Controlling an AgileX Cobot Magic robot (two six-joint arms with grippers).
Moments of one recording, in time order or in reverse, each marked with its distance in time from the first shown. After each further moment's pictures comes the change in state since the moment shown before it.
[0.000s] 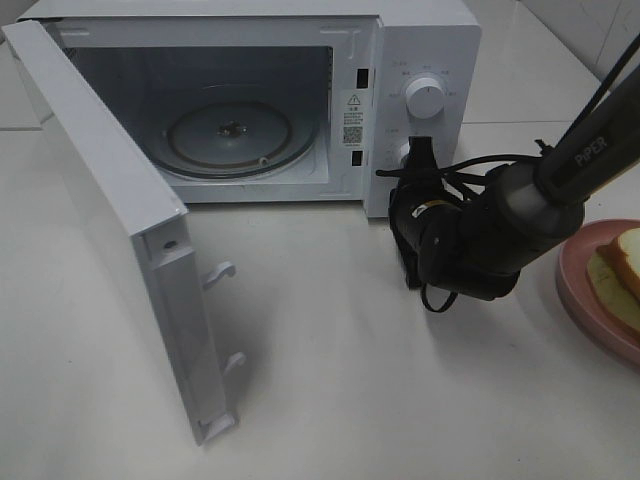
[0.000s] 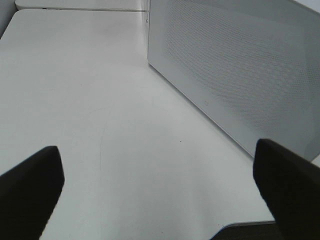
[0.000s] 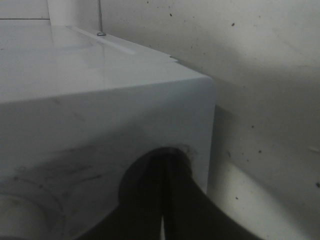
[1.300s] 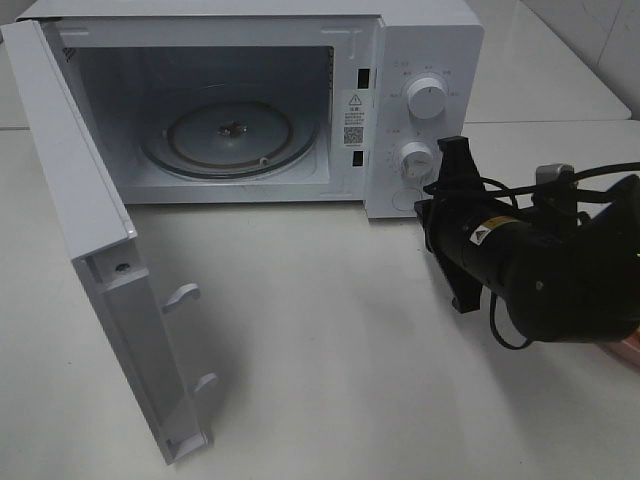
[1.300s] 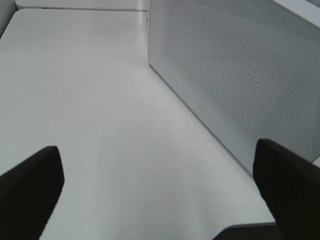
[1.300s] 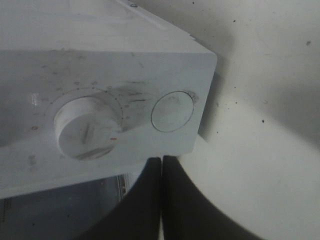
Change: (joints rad) left arm 0.000 0.000 0.000 0.000 0.000 0.000; right arm 0.038 -0.315 0.379 -0.196 -0.047 0.029
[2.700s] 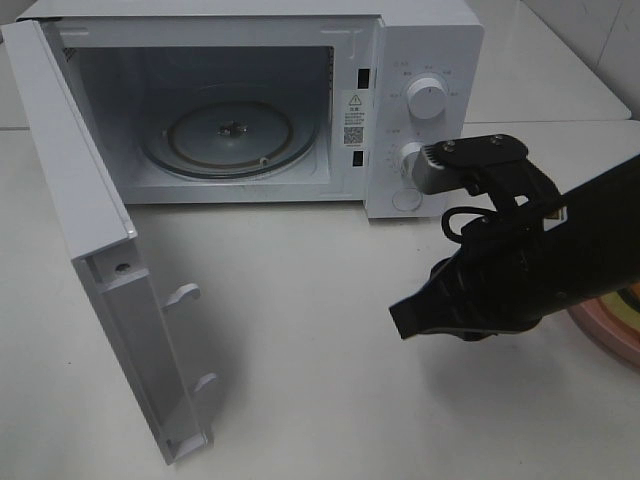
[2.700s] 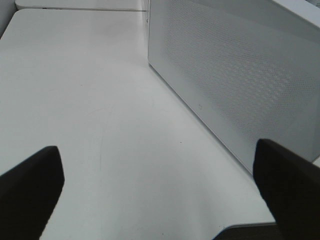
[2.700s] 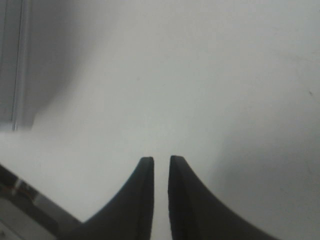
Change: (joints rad) left arm 0.000 0.000 0.000 0.000 0.000 0.000; right arm 0.002 -0.503 -0.065 -0.121 1.249 -1.507
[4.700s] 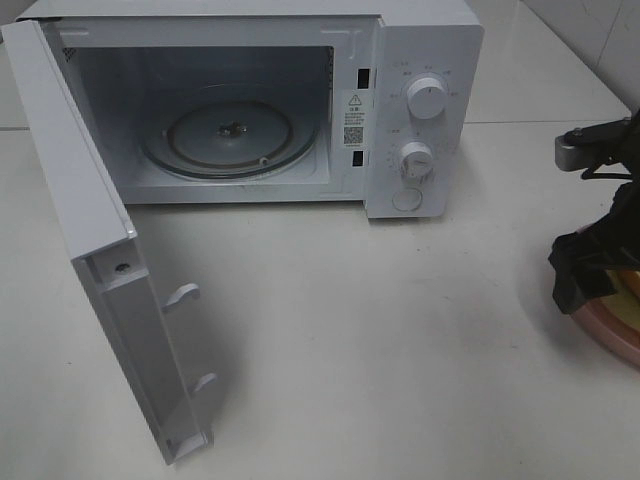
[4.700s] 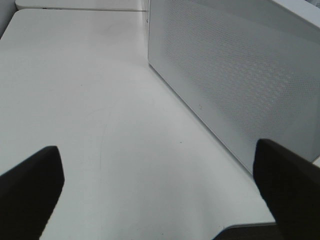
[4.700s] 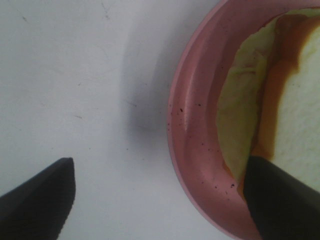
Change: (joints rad) left arm 0.000 0.000 0.000 0.000 0.000 0.000; right arm -0.460 0.156 -0.173 -0.473 0.327 0.172
